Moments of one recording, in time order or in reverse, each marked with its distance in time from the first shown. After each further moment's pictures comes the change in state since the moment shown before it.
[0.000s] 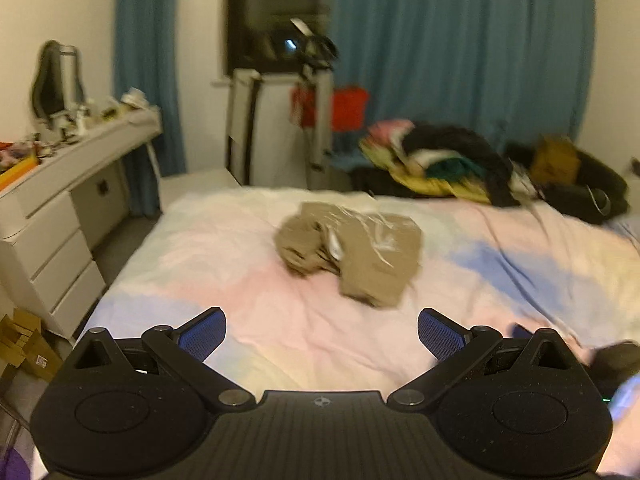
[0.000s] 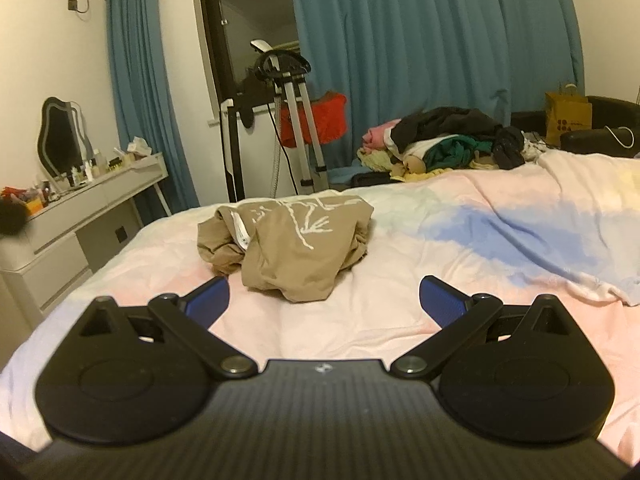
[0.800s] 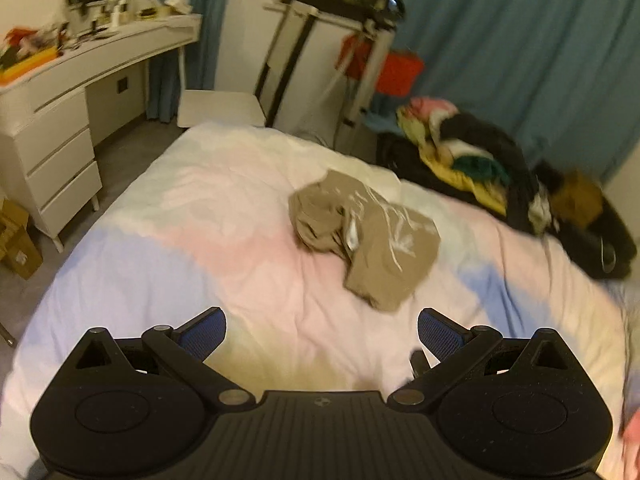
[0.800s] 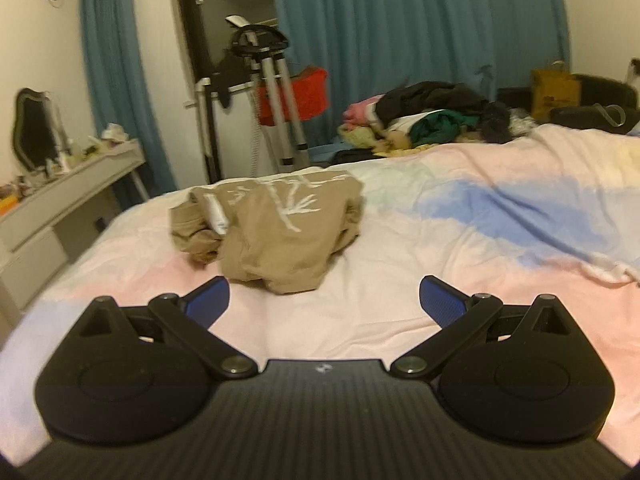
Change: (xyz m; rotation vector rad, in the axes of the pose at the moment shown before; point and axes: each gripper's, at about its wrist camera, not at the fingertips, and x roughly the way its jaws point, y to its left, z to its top) left arm 0.047 0.053 0.054 -0.281 0.153 -0.067; right arm 0.044 0.006 -0.002 0.011 0.059 -0.070
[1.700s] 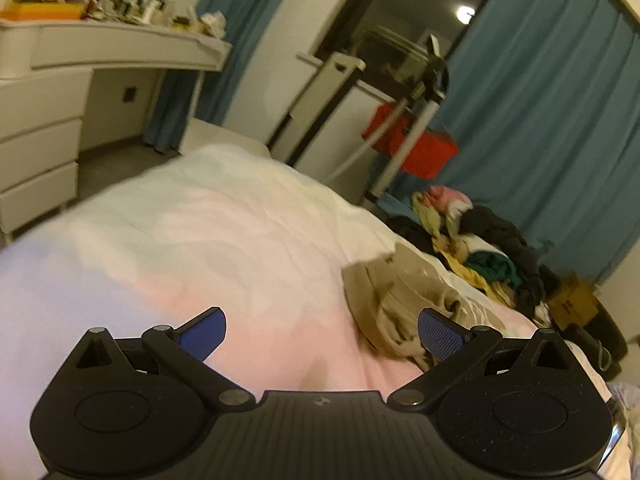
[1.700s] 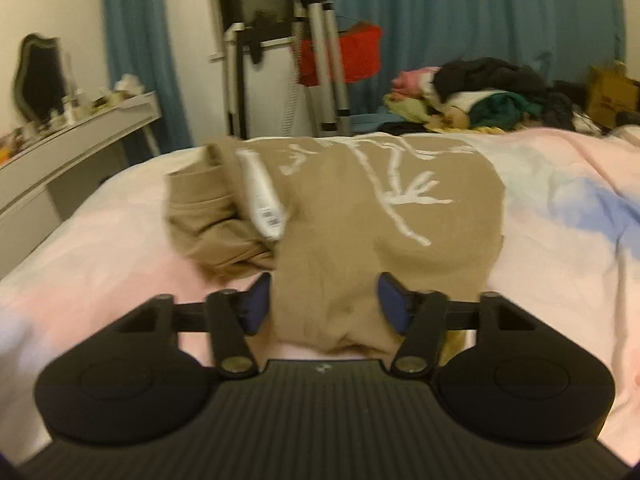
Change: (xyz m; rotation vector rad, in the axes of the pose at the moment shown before) left arm 0.203 0.125 0.010 -0.149 -0.222 -0.118; right arm 0.170 0.076 0.006 -0.034 0.109 0.044
